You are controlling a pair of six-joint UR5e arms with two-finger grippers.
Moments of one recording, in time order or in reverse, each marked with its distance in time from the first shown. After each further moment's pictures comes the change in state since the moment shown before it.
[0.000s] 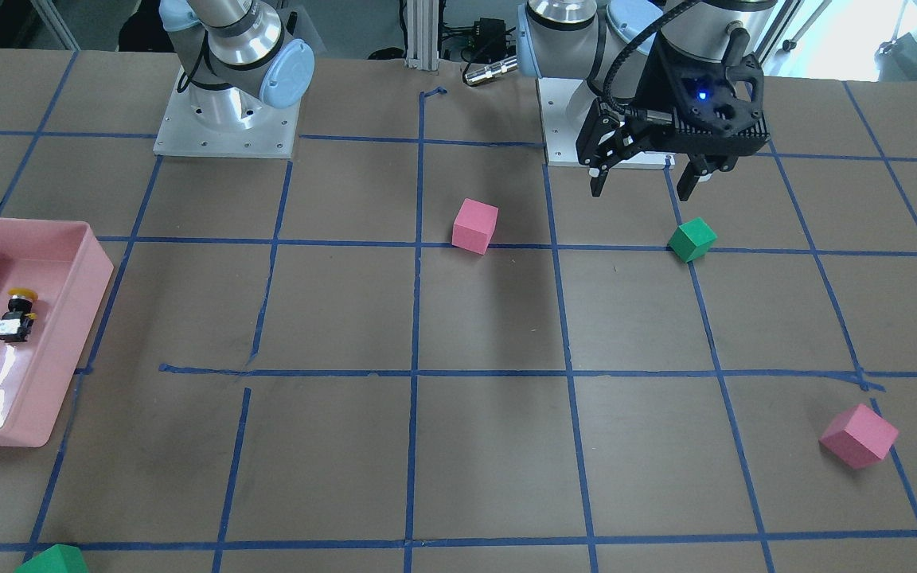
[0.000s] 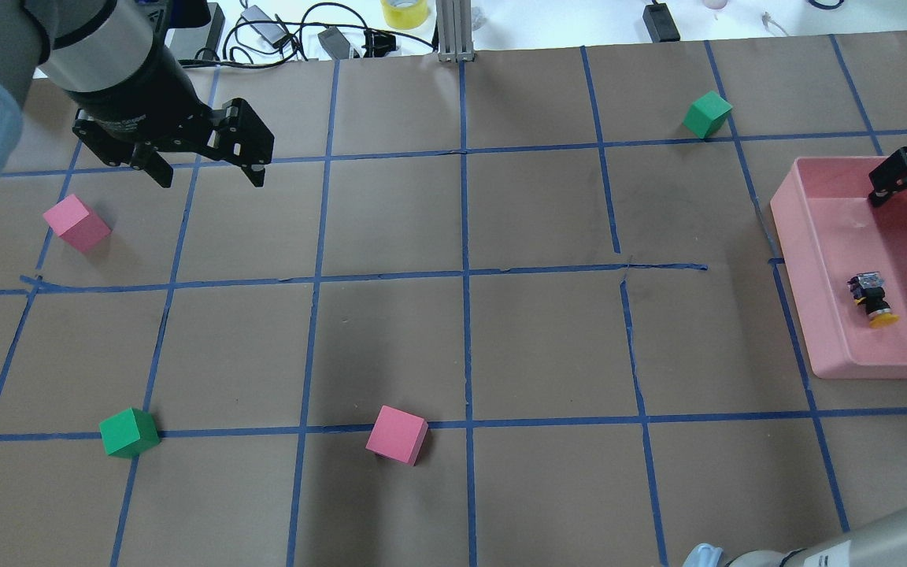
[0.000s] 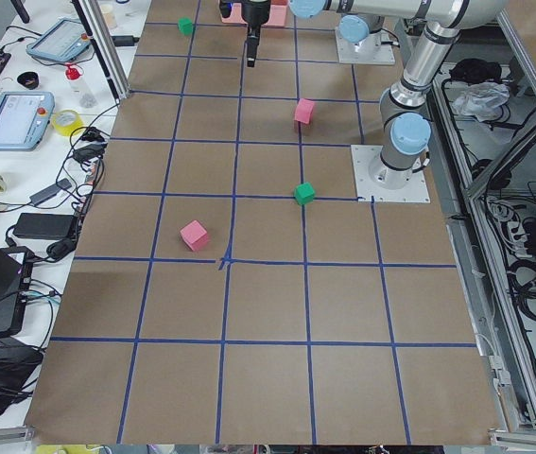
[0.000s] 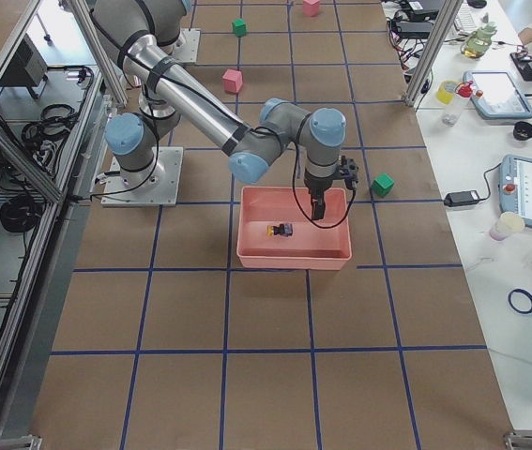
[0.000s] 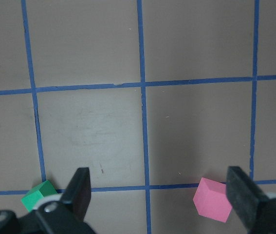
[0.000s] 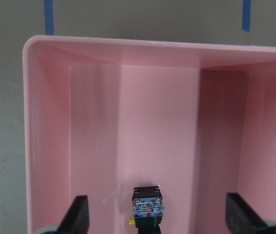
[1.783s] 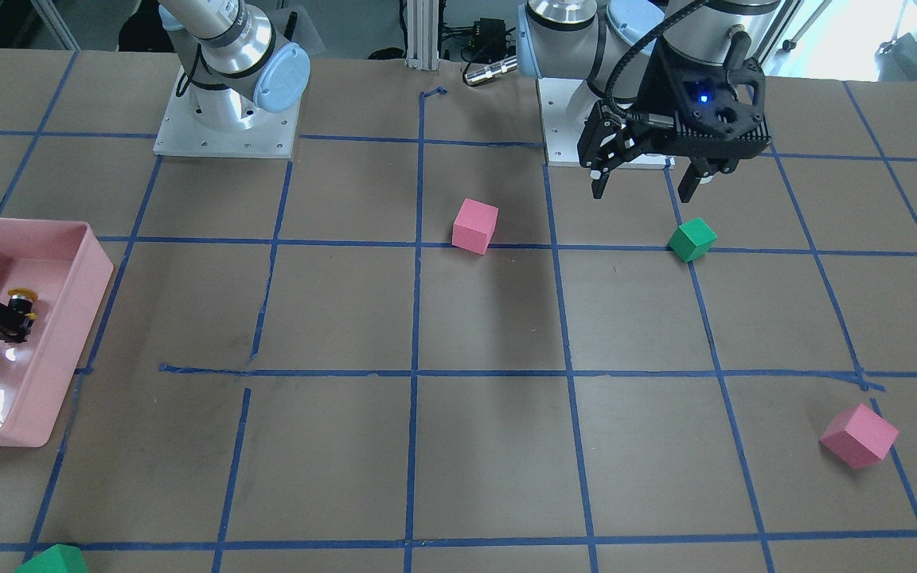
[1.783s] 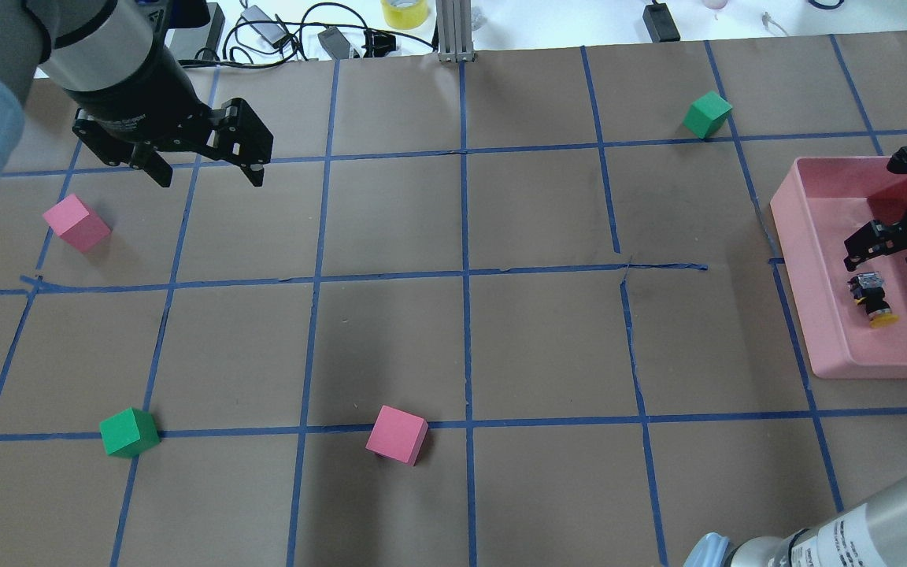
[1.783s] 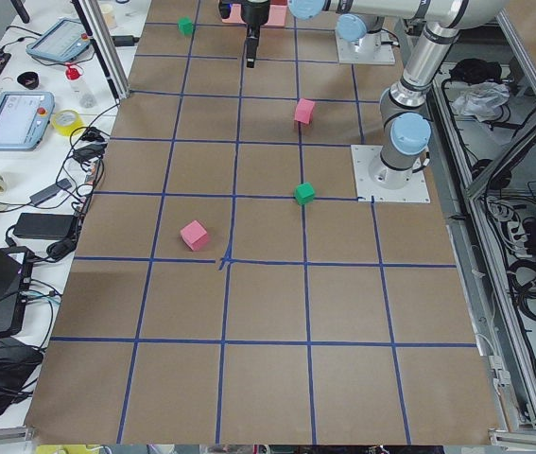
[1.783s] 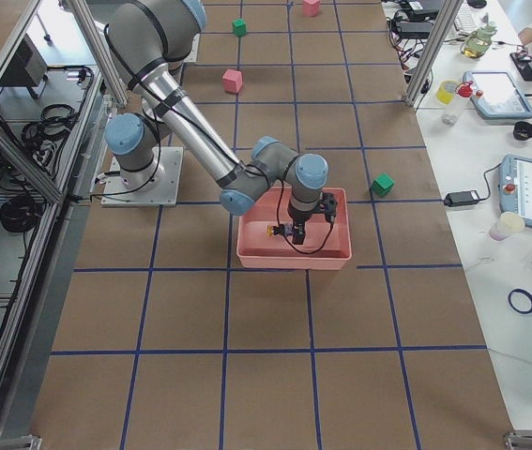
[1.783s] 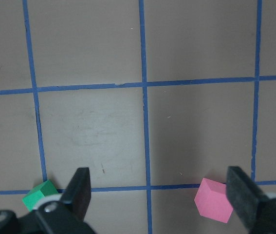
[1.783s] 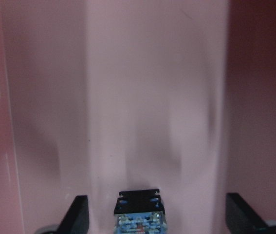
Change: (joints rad) left arm 0.002 -0.003 0.001 0.000 0.002 0.000; right arm -0.066 0.100 0.144 -0.161 0.004 -0.035
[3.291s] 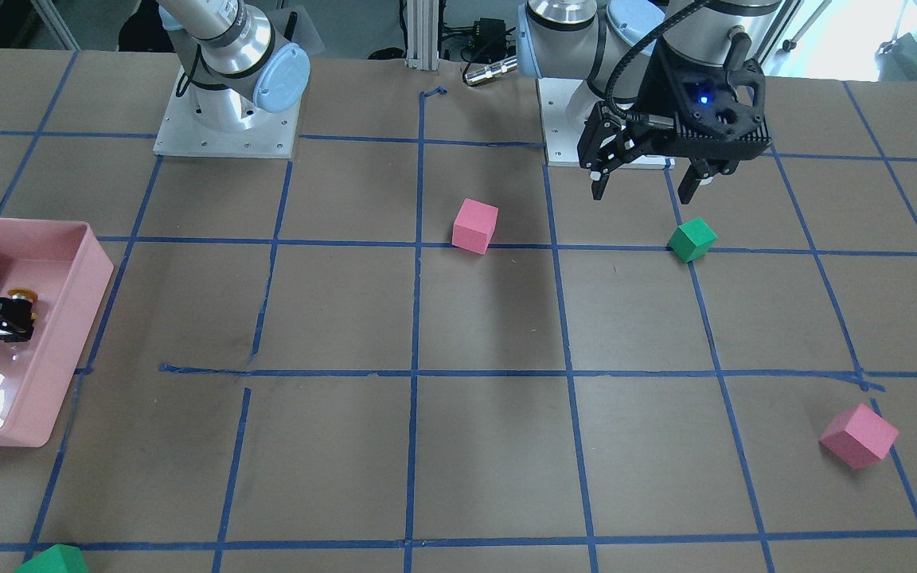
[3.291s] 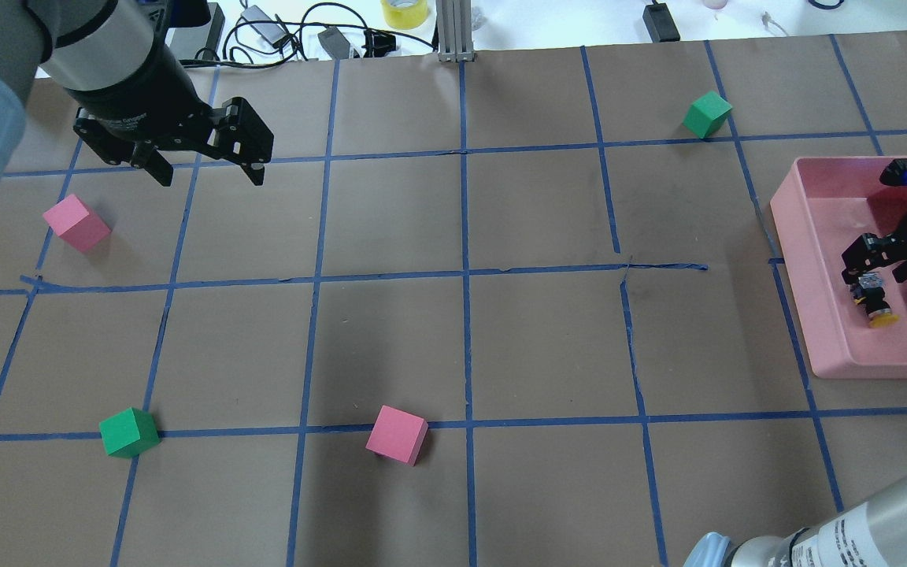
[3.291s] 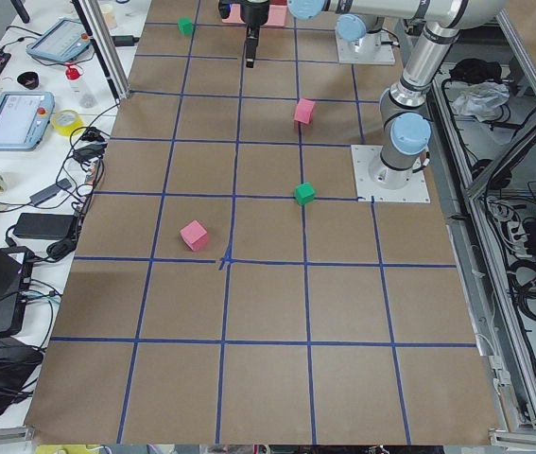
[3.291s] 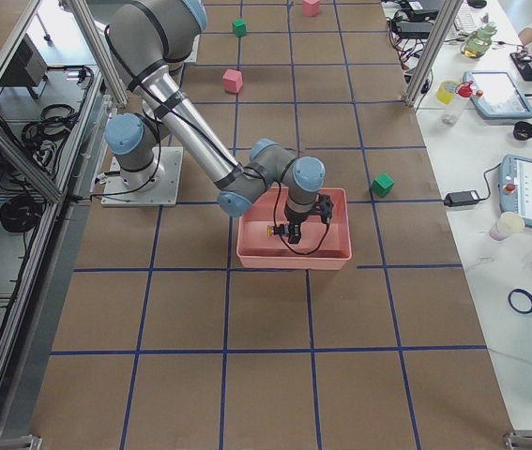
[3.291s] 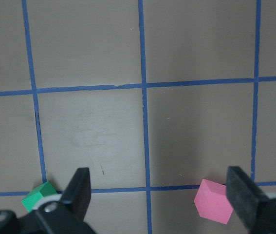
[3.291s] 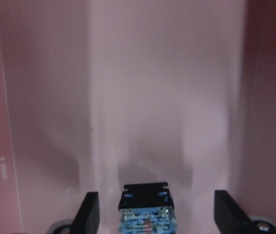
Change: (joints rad) left arm 0.000 -0.002 0.000 0.005 -0.002 0.001; right arm -0.003 0.002 0.030 -0.009 -0.010 -0.007
